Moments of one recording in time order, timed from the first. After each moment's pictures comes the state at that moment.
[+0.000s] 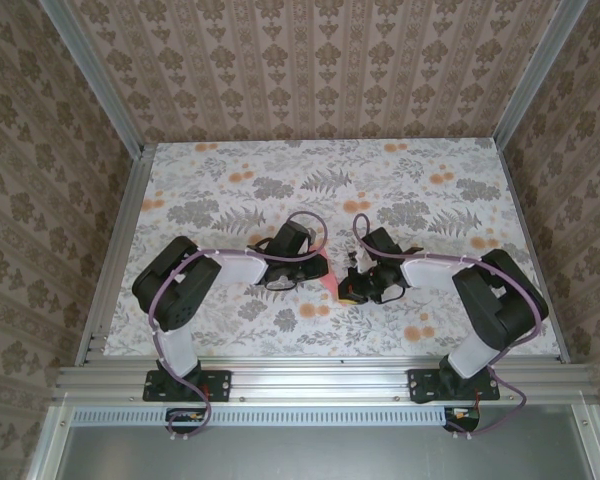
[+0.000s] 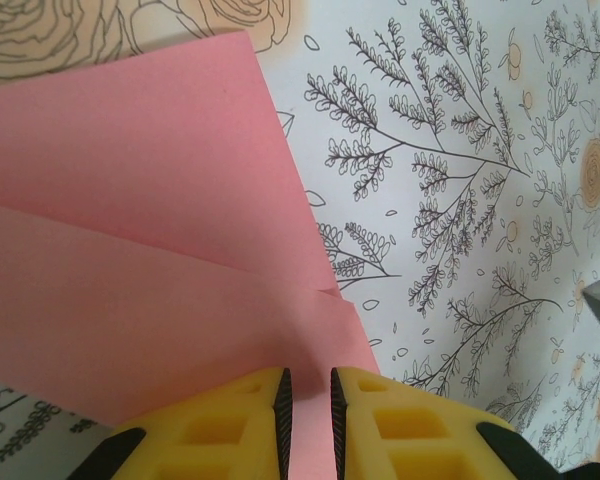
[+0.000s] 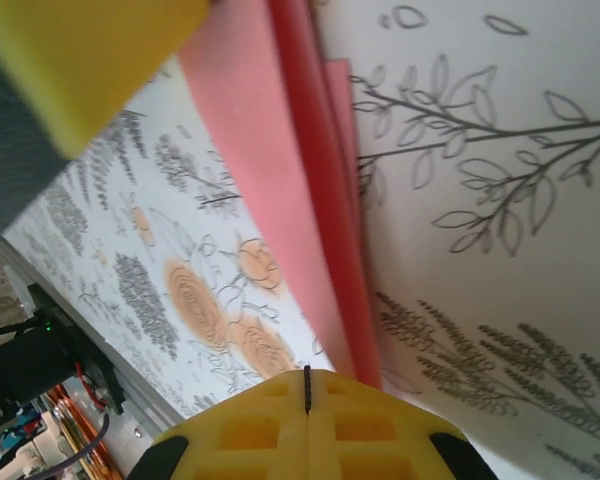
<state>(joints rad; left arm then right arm) -0.78 1.83 0.89 0.09 0.31 -0.82 0.49 1.63 0.71 -0.26 -0.62 0.68</state>
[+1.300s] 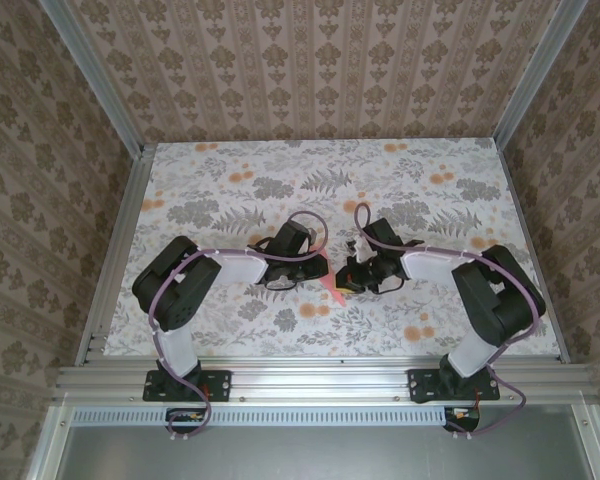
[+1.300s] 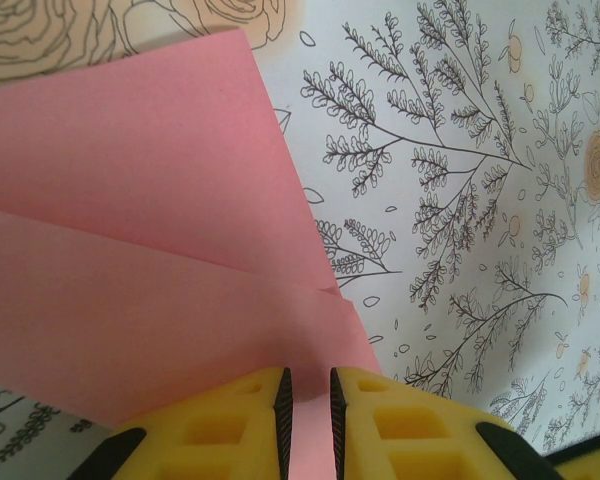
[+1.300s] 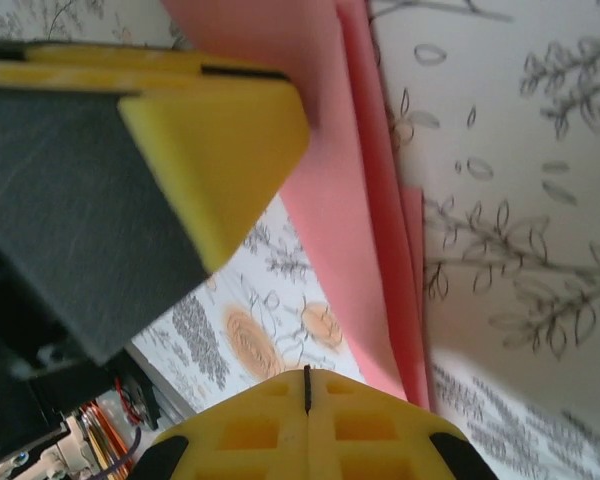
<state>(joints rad) -0.78 1.83 0.89 0.07 0.31 -0.80 0.46 1.66 0.78 -0.22 -0.66 0.68</state>
